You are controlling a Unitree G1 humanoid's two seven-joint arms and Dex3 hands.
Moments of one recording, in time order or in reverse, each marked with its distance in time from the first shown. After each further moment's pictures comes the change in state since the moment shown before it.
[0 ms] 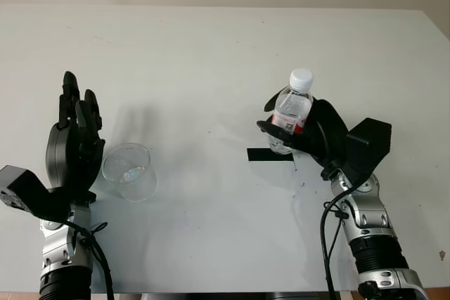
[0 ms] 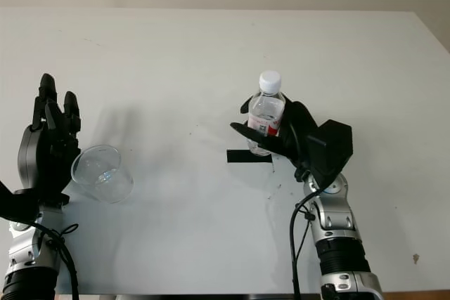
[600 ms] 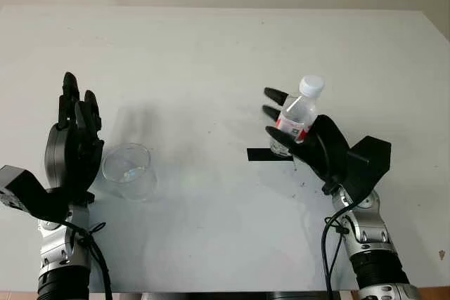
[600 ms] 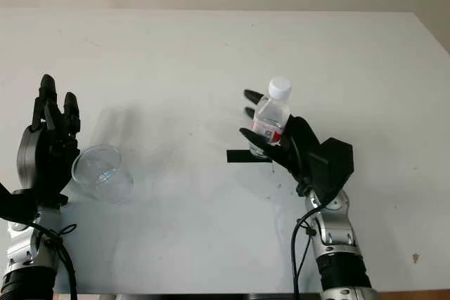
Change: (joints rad) left arm -0.004 0.009 0.001 0.015 -0.007 -0.004 -0.010; right arm 0.079 0.011 -0.018 0.032 -0.028 -0.117 -0.012
